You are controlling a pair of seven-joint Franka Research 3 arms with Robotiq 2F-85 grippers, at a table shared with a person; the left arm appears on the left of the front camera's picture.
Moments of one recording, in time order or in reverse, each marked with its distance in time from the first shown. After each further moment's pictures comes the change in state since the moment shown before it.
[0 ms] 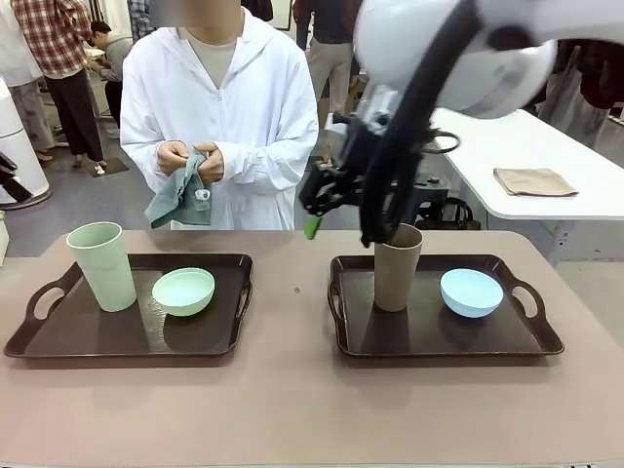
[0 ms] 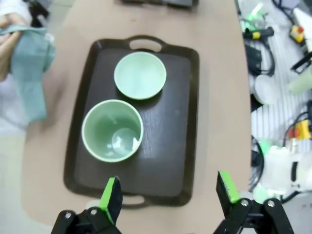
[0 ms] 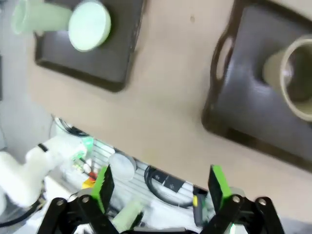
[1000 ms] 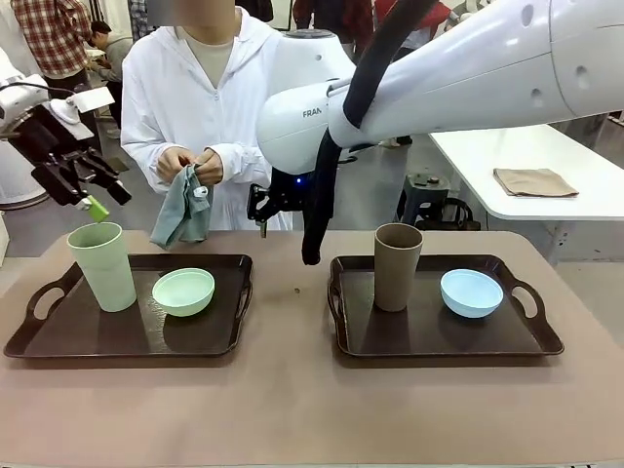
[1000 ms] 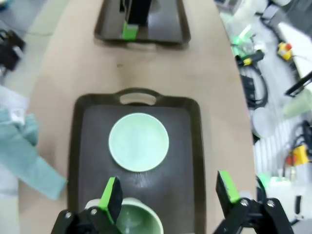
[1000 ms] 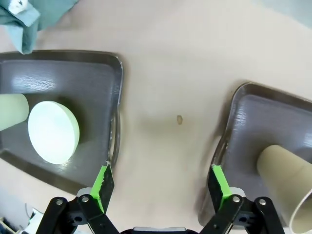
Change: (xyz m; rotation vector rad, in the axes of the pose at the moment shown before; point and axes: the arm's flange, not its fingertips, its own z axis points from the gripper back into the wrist) left arm 0.083 0.041 -0.079 -0.122 -0.093 -0.053; right arm 0.130 0.043 -0.091 -0.237 -0.158 -0.079
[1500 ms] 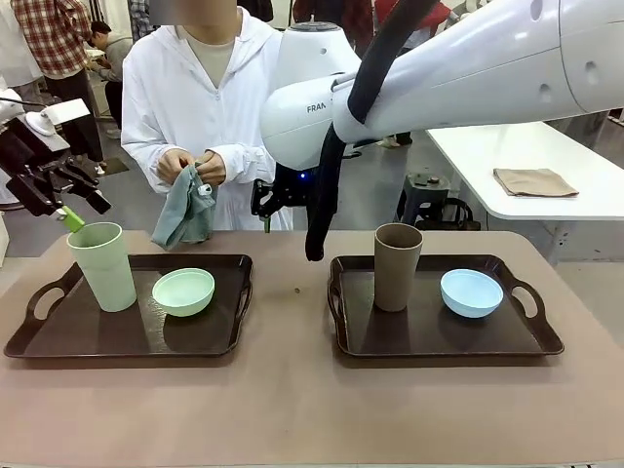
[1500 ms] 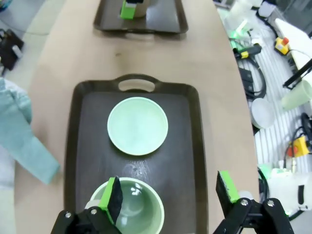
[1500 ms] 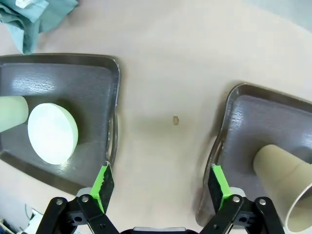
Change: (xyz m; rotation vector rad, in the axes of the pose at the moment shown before) left arm -0.030 0.003 0.007 -0.012 -0.007 -0.008; right arm -0.001 -0.003 0.003 -0.004 -0.005 -0.003
